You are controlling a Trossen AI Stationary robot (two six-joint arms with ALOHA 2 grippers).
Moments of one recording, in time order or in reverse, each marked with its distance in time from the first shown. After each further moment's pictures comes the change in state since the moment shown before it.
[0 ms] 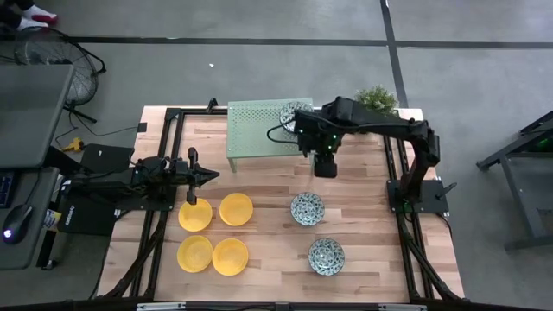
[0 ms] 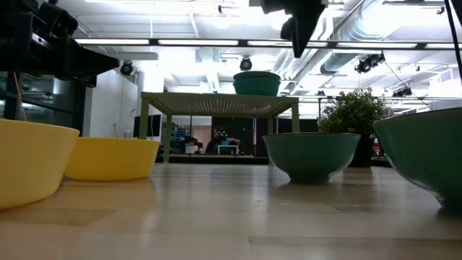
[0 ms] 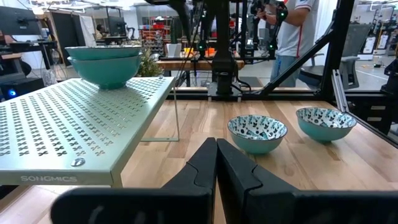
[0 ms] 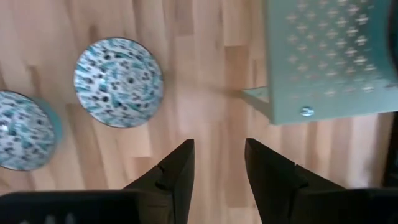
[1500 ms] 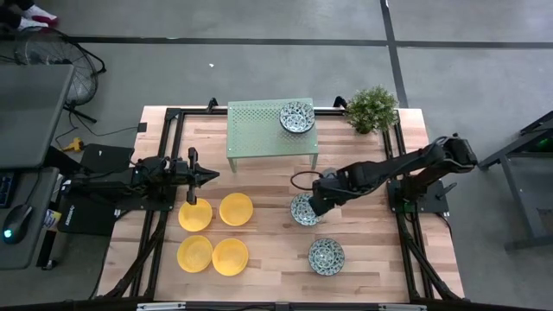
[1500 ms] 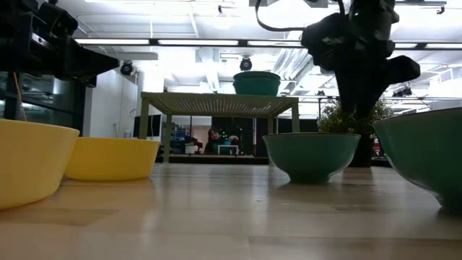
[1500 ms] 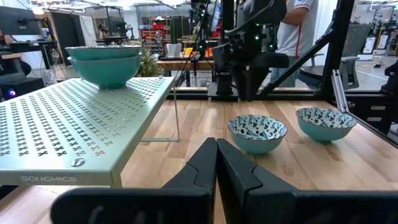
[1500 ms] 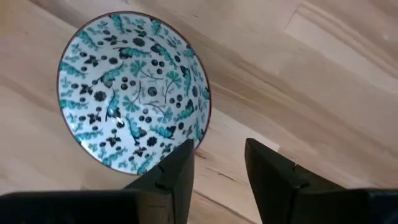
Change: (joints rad) left arm 0.000 0.000 0.000 0.000 0.000 0.000; right arm 0.356 -0.284 -0.868 0.671 0.076 1.371
